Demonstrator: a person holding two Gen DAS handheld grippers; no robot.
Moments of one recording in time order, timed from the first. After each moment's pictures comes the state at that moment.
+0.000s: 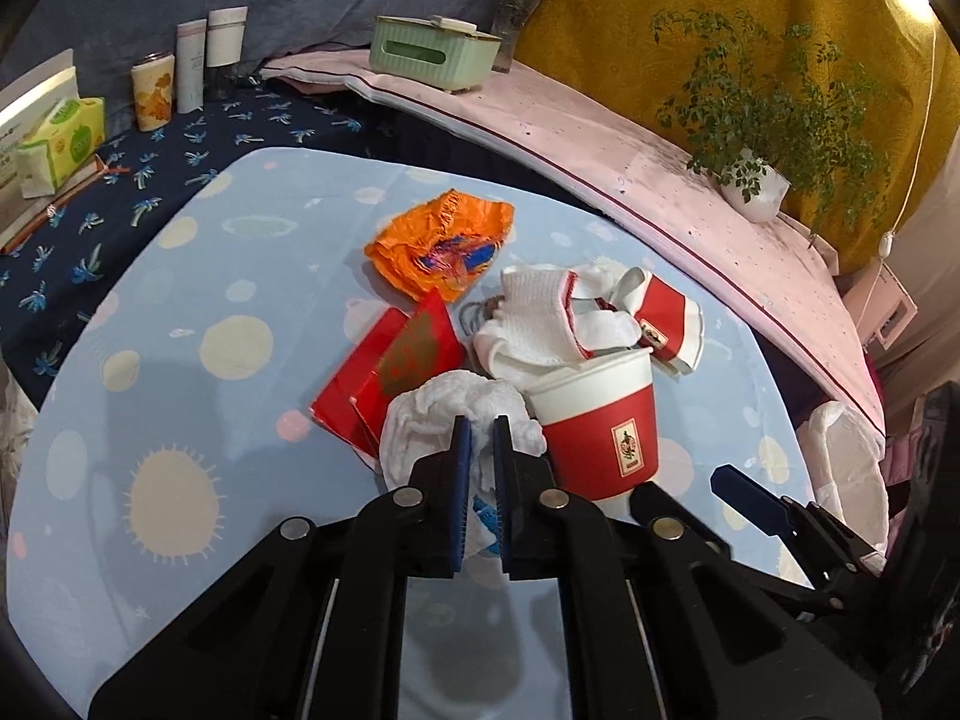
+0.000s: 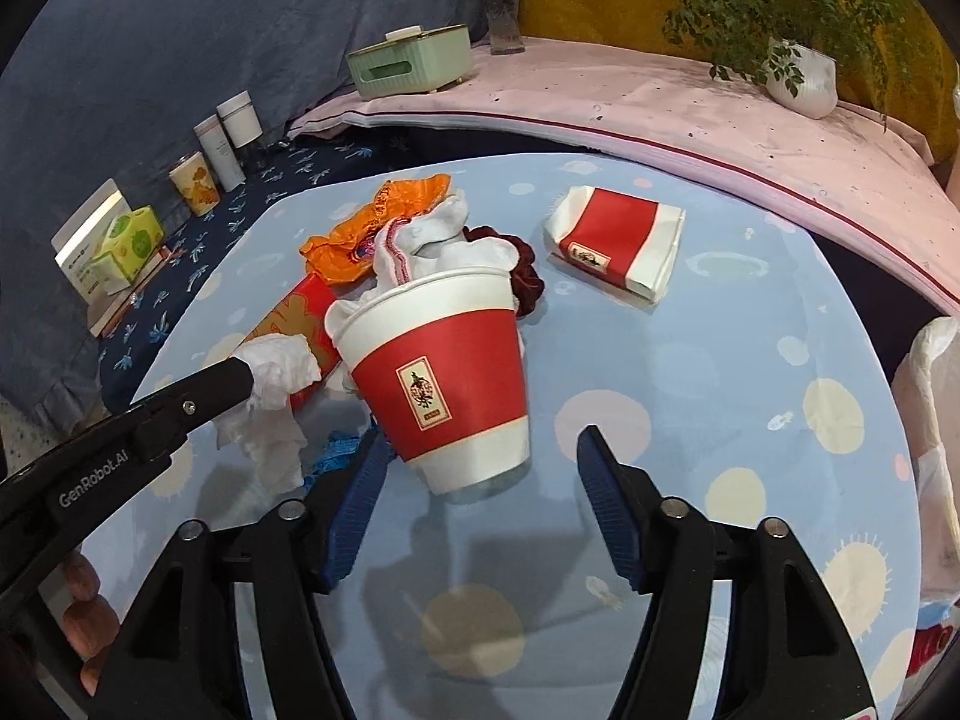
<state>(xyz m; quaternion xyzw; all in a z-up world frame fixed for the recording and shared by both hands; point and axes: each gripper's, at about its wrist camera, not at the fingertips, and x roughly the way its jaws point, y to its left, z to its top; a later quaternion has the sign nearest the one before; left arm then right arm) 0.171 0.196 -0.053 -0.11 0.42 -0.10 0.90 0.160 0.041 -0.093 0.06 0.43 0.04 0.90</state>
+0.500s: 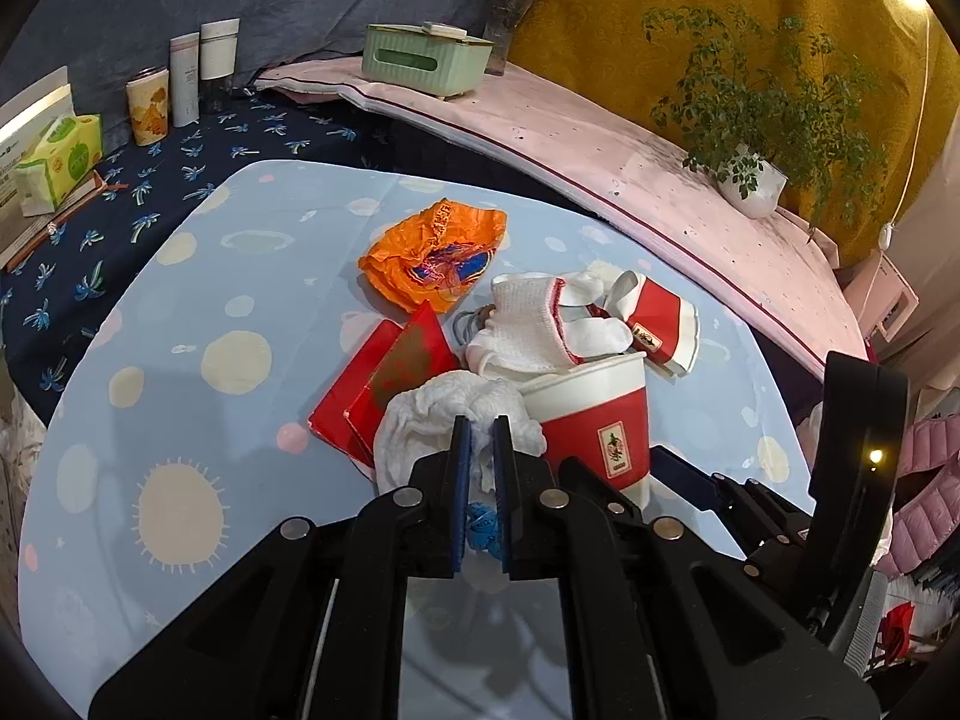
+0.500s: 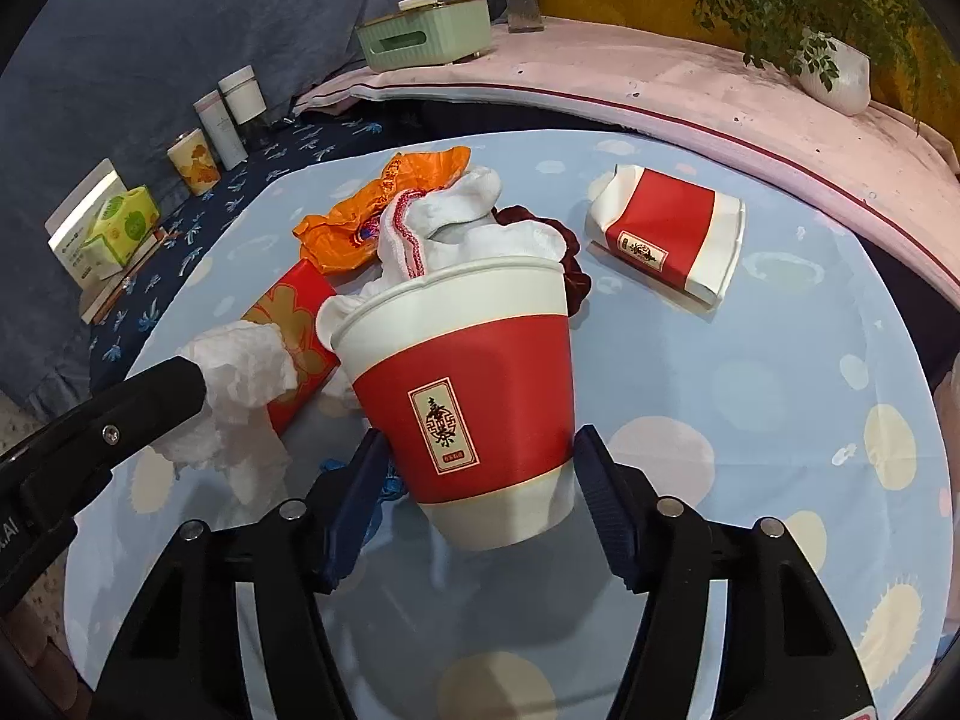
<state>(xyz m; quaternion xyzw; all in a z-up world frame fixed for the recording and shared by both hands) 0.170 0.188 -0.046 -0.09 0.41 -0.11 0.90 0.187 0.050 -0.113 0.06 0.45 0.06 0.89</state>
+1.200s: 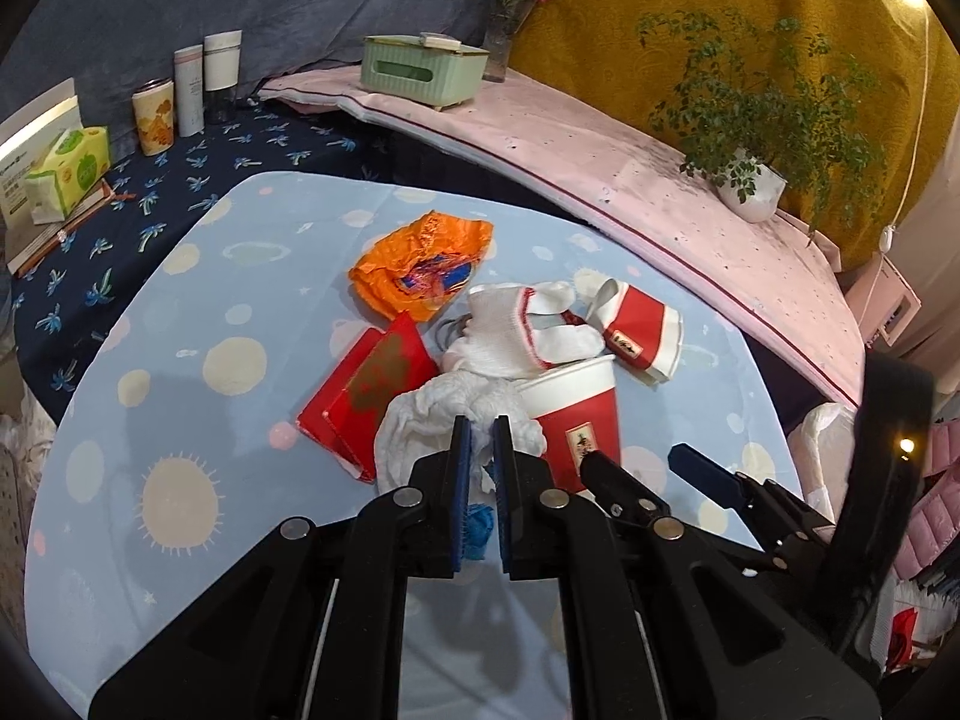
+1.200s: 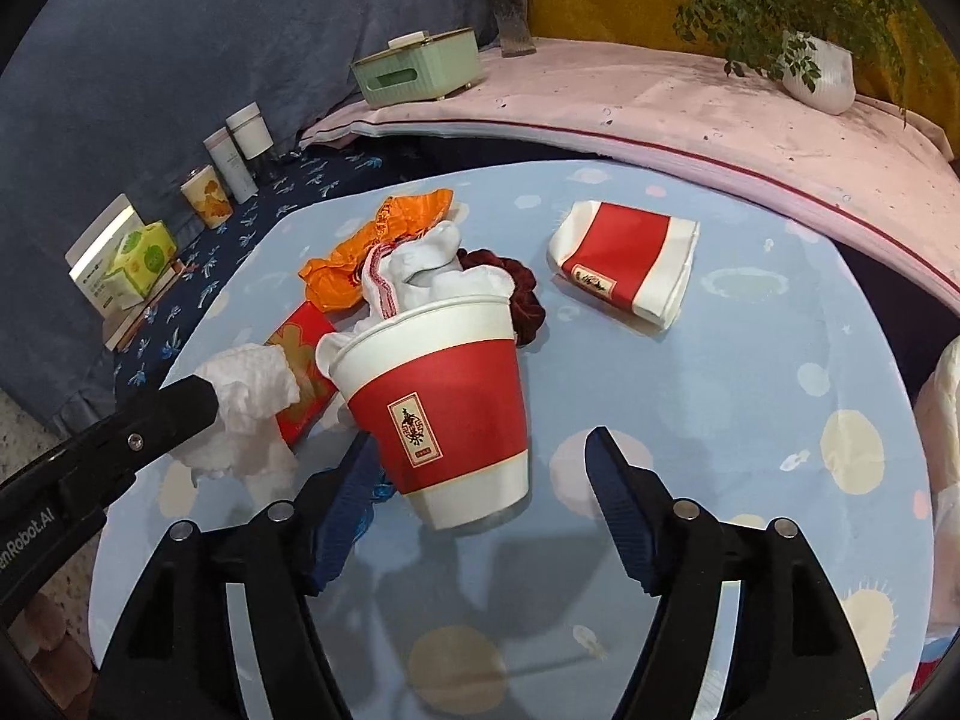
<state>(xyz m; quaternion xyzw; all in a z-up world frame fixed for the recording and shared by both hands) 0.163 0.177 -0.031 -0.09 0.41 -0.09 0.90 0.185 0.023 -0.101 0.09 0.44 0.08 0.89</state>
